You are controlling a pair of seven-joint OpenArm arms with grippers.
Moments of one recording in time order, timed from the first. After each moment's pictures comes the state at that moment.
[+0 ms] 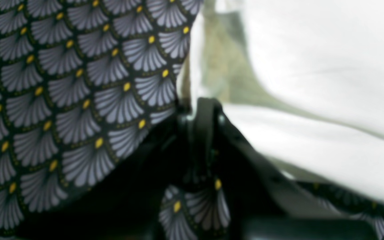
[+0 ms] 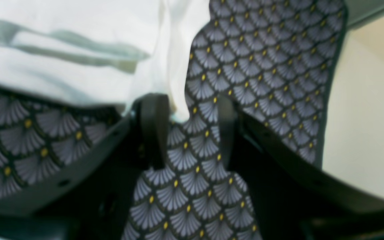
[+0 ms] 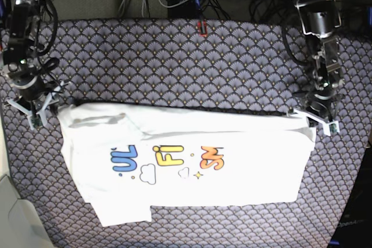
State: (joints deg) left arm -10.3 -14.1 -18.2 55.3 -10.1 -8.6 12.2; right arm -6.9 21.2 17.3 91.0 0.2 25.4 -30.7
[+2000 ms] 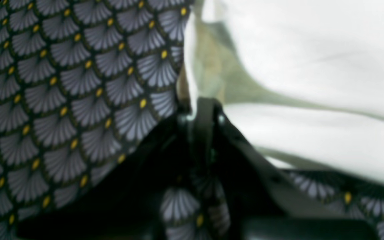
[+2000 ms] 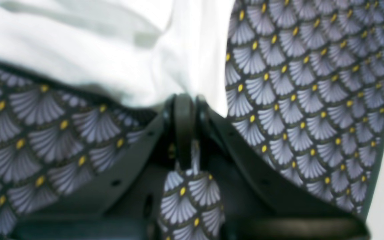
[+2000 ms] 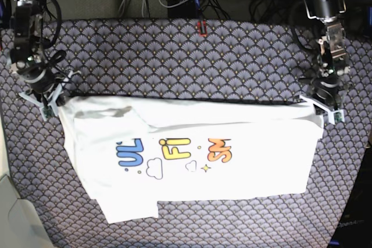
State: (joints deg) left arm -2.8 -16.0 -18.1 64.4 -9.4 -8.1 16.0; right arm -7.9 22.9 11.8 86.3 2.4 26.2 -29.8
